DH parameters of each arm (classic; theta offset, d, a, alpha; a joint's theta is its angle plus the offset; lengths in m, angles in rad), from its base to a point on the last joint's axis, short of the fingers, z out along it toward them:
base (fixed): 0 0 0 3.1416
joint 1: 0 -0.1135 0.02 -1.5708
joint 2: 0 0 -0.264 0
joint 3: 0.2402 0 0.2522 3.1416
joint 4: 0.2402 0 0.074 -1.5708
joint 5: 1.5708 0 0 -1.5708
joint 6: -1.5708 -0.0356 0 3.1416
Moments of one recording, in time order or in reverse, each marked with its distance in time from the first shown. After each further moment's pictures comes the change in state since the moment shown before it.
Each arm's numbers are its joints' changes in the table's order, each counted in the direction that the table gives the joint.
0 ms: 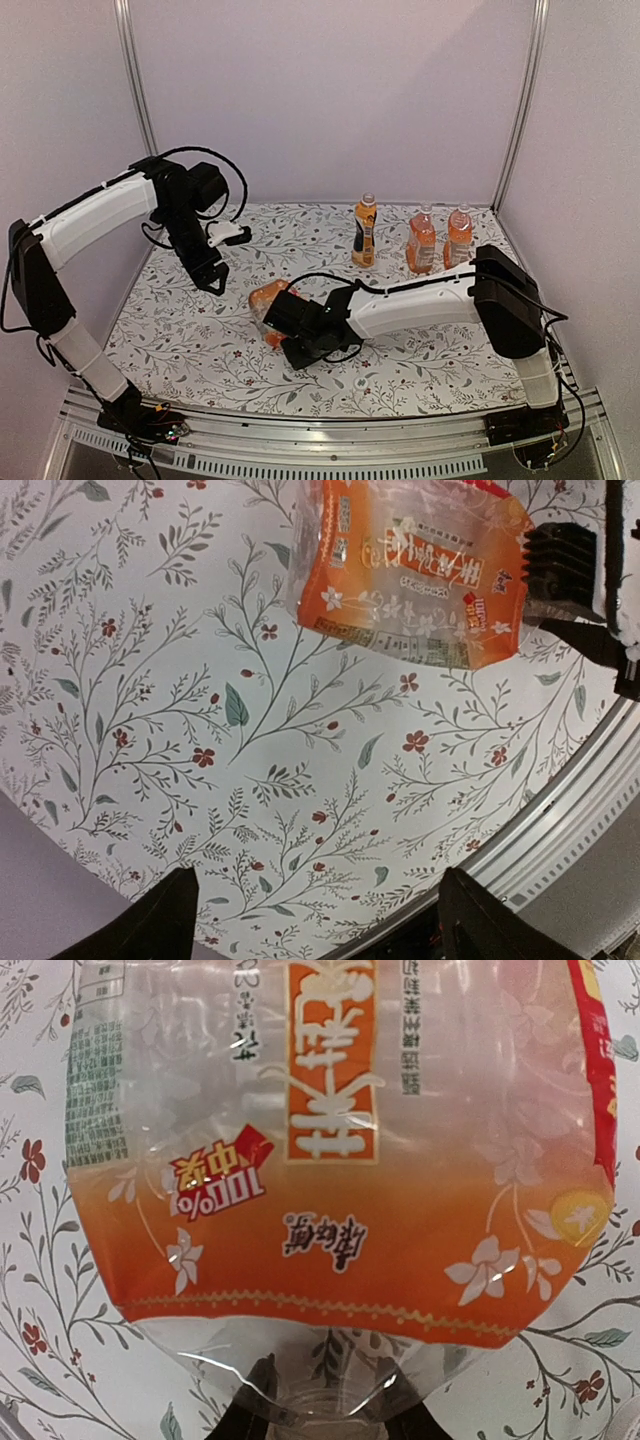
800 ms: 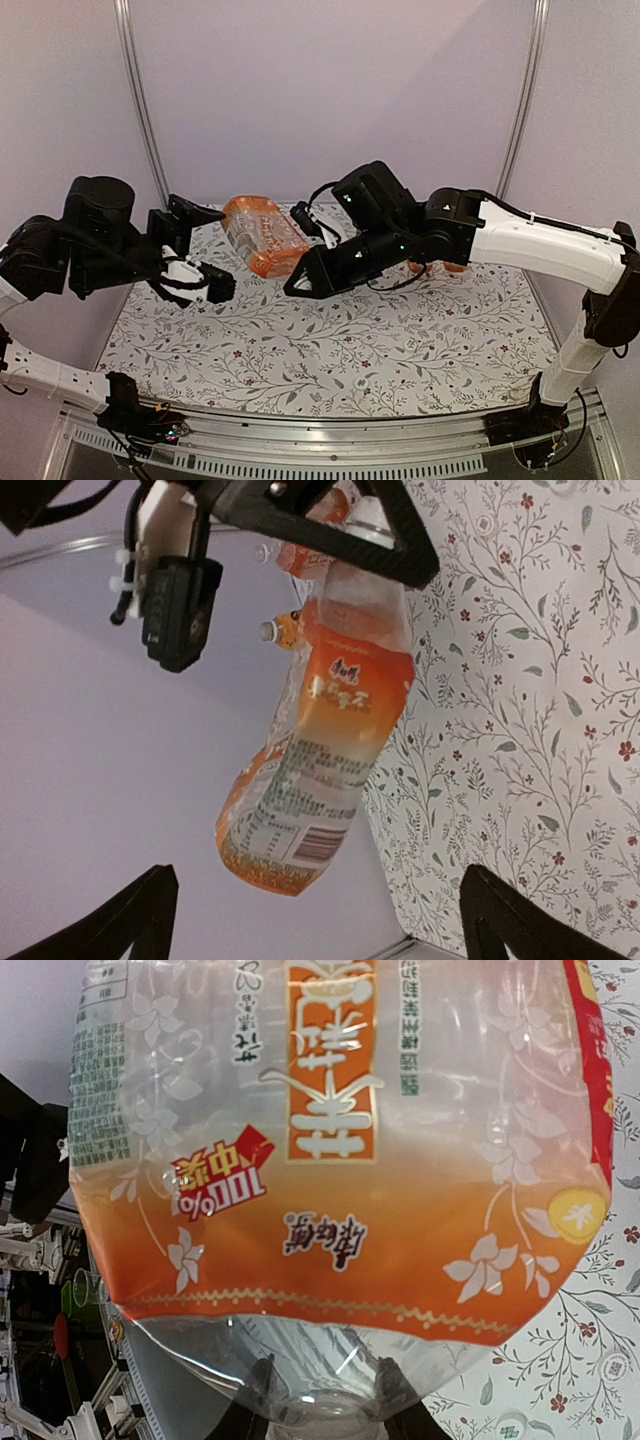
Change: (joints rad) left arm 0.642 0.676 -0.208 -0.452 -0.499 -0.883; right arm 0.116 0.521 0.006 0.054 -0.512 0.042
